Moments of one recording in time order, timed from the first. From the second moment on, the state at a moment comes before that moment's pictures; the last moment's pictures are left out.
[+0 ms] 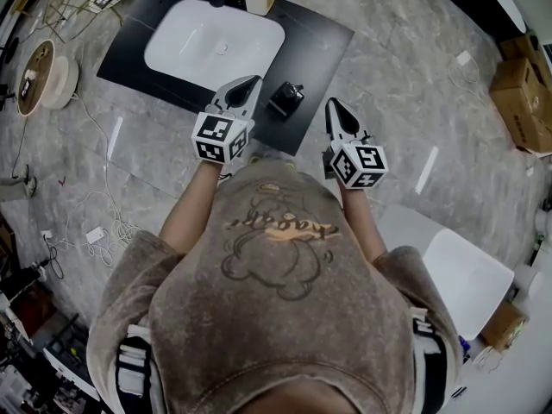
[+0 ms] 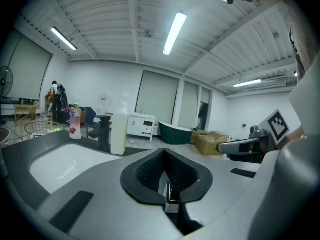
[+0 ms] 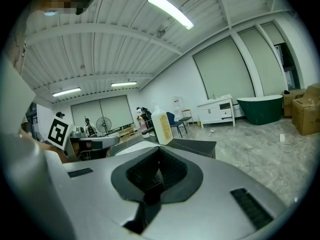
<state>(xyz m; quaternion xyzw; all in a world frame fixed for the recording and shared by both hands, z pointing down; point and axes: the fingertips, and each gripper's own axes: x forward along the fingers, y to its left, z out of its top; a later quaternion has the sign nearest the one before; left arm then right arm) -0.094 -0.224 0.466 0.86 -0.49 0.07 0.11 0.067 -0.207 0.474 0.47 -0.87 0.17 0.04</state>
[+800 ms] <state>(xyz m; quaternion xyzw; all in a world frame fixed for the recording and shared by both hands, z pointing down) -0.091 -0.222 0.471 0.85 -0.50 0.04 0.14 0.061 -0.205 0.482 0.46 -0.87 0.17 0.05</state>
